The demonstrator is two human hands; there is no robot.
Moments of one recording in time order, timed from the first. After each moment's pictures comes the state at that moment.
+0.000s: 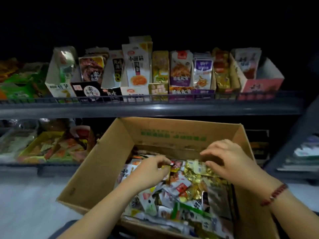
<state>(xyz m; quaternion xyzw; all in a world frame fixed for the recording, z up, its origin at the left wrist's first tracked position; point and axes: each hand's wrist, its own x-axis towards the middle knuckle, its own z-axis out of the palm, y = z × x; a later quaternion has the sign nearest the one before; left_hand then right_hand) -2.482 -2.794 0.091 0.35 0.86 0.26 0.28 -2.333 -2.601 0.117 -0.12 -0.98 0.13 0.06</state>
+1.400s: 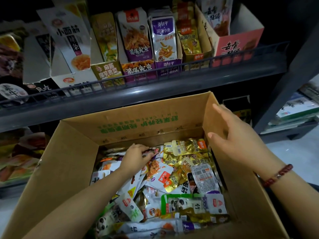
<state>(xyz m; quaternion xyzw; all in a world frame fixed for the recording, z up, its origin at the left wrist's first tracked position) -2.556 -2.709 -0.044 0.42 0.88 0.15 0.16 -2.319 -2.553 0.103 -0.36 -0.87 0.31 0.11</state>
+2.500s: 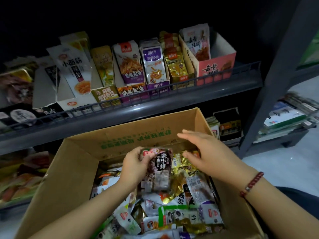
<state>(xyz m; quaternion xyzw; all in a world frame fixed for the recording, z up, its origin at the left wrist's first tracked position) -2.496 -2.703 0.046 0.31 0.86 0.37 0.15 -2.321 -2.568 0.111 -0.21 -0.95 0.23 0.07</state>
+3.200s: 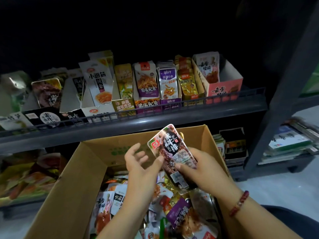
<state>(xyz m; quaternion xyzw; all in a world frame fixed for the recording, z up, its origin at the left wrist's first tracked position) -2.434 -2.729 0.127 0.17 0.73 0.63 0.20 -2.336 -2.601 0.118 -0.23 -0.85 0.45 0.15</state>
